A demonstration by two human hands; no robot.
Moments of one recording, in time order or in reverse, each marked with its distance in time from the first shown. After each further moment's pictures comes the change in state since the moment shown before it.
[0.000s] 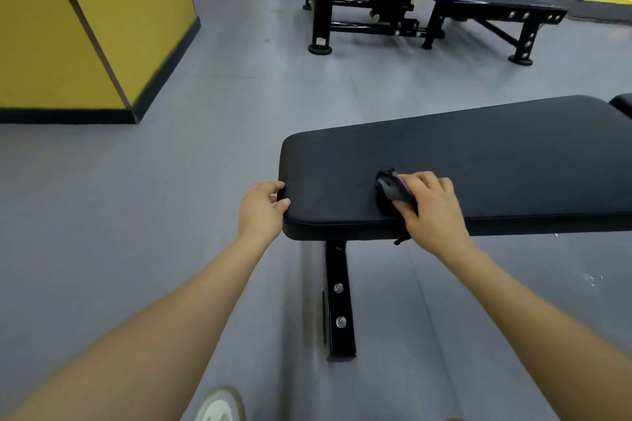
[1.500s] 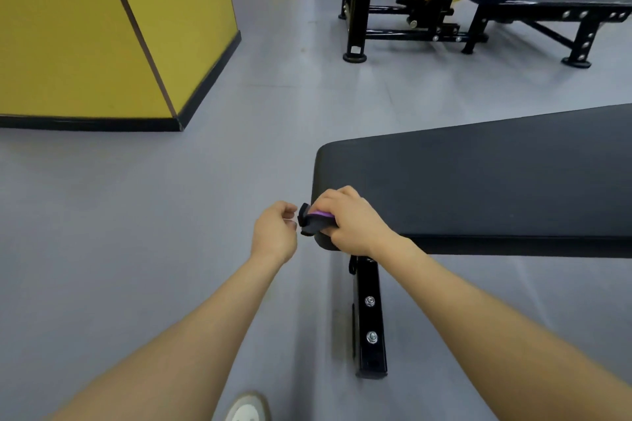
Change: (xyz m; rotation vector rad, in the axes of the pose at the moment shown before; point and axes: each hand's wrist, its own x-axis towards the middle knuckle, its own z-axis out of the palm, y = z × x) left_hand -0.011 -0.021 -0.021 0.032 0.001 -0.130; right_hand 0.026 -0.123 0.050 0.213 -0.517 -0.370
